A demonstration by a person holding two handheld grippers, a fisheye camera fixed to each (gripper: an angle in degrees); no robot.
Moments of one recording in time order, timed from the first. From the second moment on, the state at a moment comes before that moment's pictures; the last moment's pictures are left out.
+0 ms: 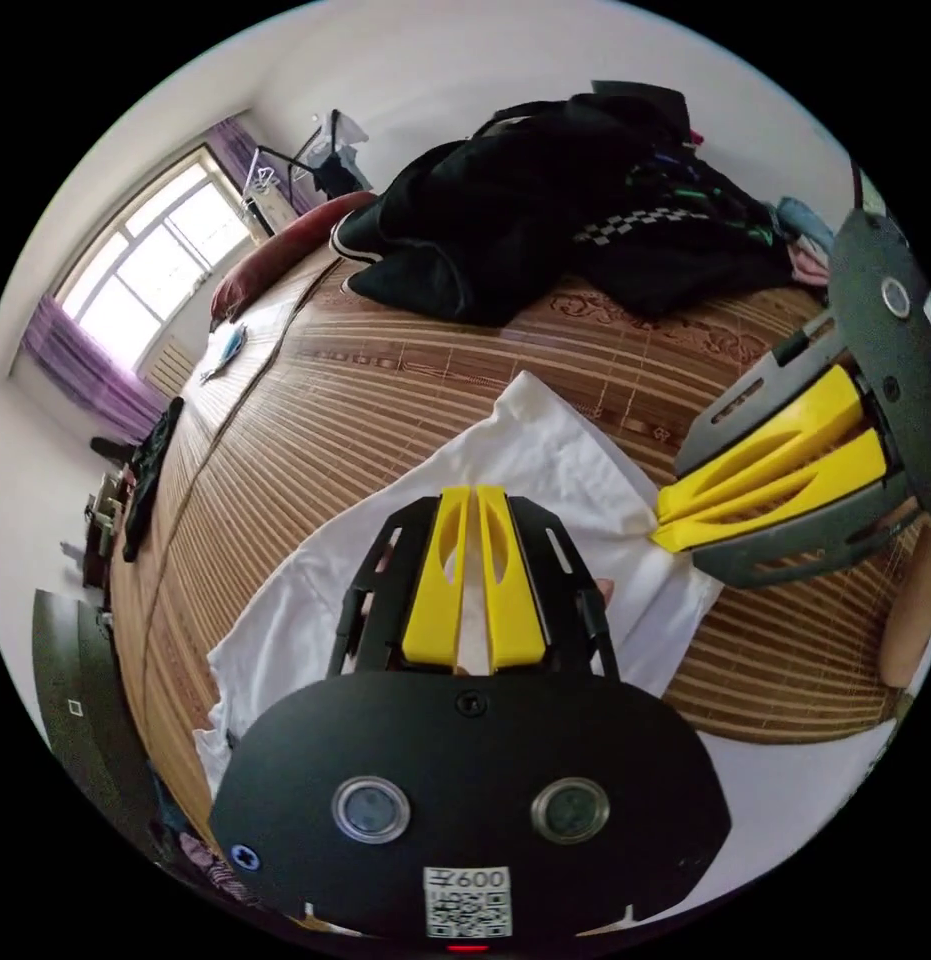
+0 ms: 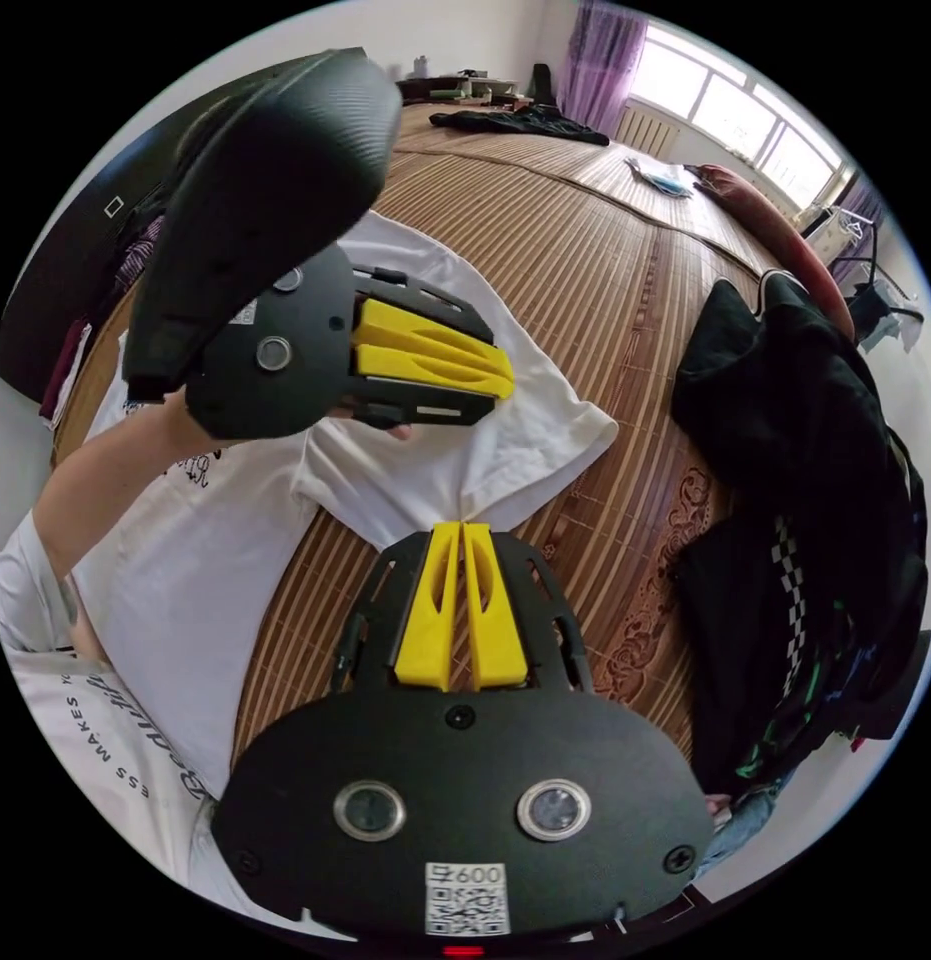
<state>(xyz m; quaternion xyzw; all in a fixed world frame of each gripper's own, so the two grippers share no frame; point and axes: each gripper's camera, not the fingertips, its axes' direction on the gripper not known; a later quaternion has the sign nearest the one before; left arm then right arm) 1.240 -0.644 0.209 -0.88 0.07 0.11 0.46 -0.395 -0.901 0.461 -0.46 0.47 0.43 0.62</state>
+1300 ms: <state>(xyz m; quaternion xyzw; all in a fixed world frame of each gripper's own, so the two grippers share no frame) 0.905 -1.345 0.439 -0.73 -0.39 -0.28 0.48 -0.514 -0.708 0.651 -0.30 0.40 0.21 0.84</state>
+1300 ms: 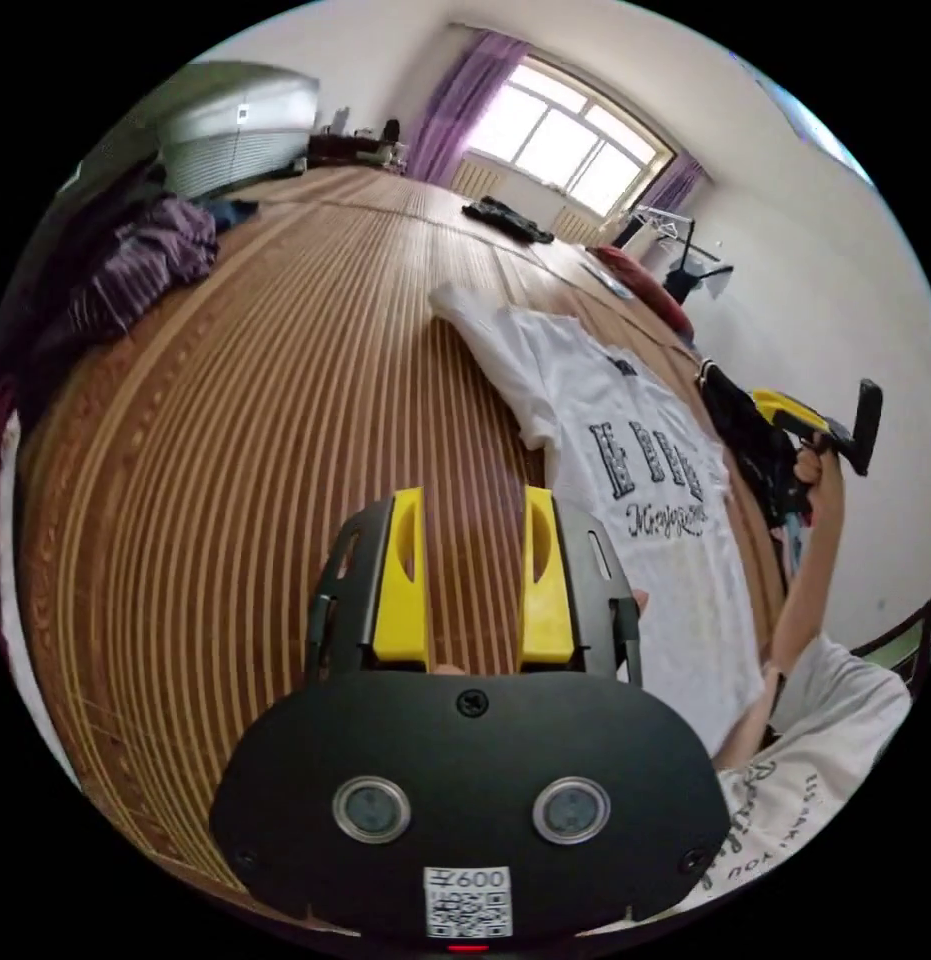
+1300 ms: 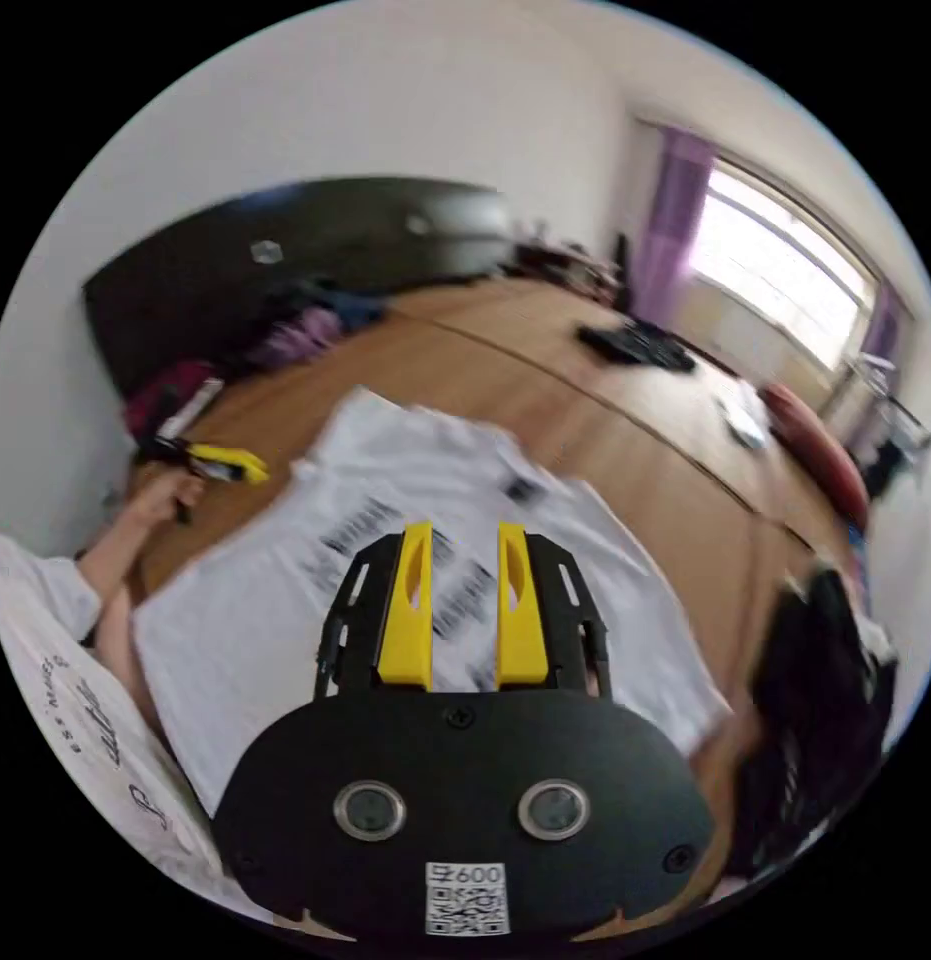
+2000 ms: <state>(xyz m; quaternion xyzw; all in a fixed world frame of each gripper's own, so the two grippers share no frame) 0.885 -1.497 0.738 -0.65 -0.39 -0.36 0.54 -0.525 -0.493 0.621 -0.33 0.44 0.27 0.80</state>
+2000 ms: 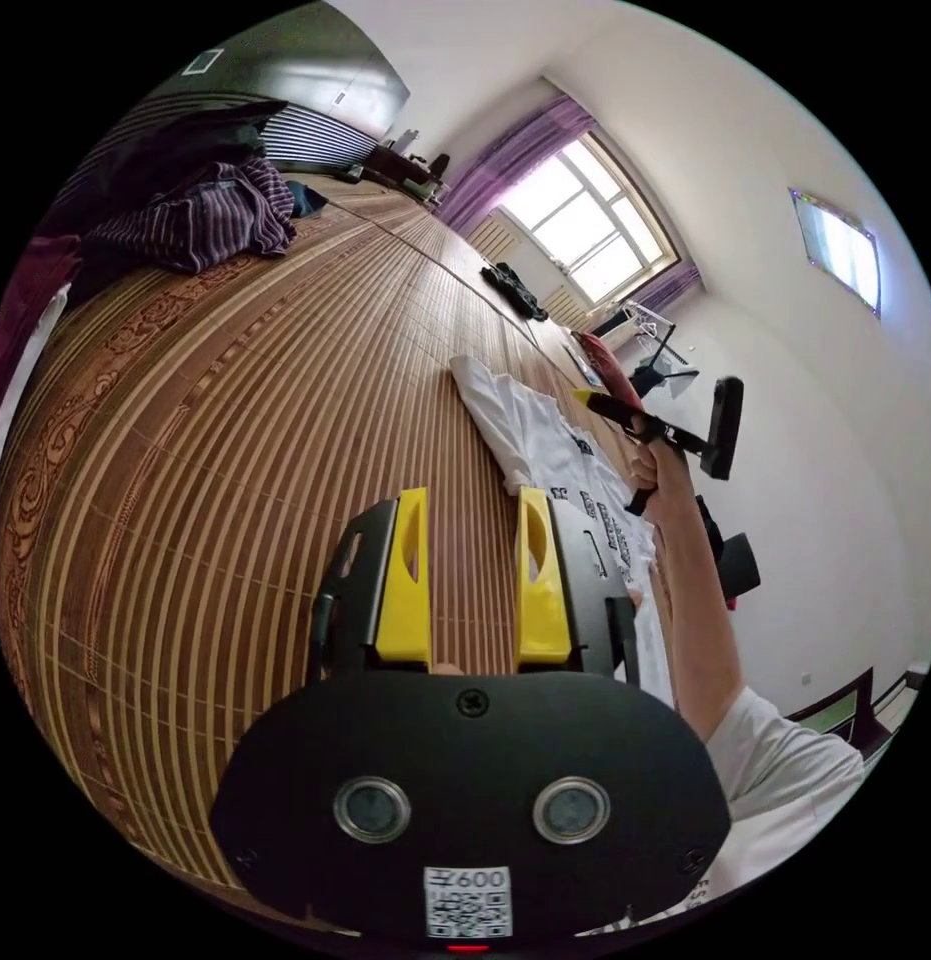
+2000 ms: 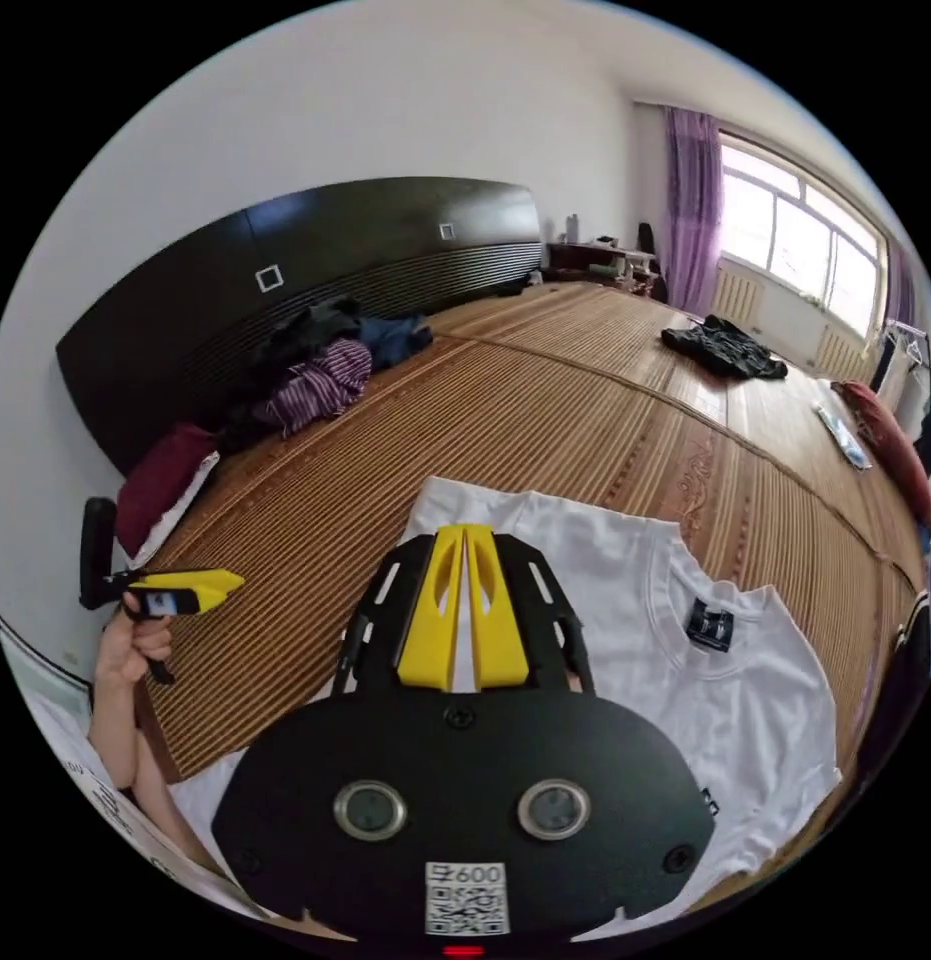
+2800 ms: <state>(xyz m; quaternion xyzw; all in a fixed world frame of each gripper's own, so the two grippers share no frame) 0.951 -1.539 0.959 -0.63 -0.37 -0.39 0.55 -0.611 -0.403 0.404 -0.30 0.41 0.29 0.81</state>
